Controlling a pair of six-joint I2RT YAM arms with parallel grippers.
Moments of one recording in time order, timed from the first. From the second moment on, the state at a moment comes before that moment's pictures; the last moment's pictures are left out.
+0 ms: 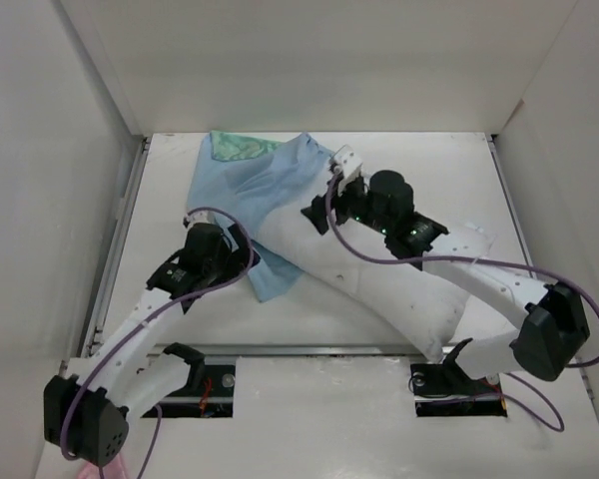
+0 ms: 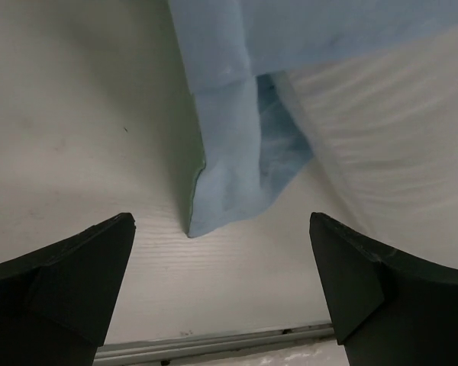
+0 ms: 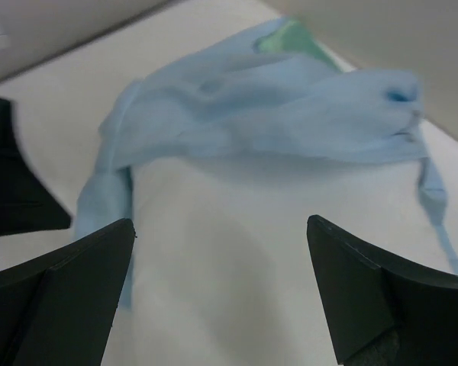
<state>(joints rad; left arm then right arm) -0.40 0.89 0.71 -0.59 -0.10 -0.81 0.67 1.38 1.09 0.15 -0.13 -0.04</state>
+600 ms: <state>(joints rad) -0.41 1.43 0.69 -0.10 0.01 -0.74 0.81 1.75 1.20 0.08 0.12 -0.17</state>
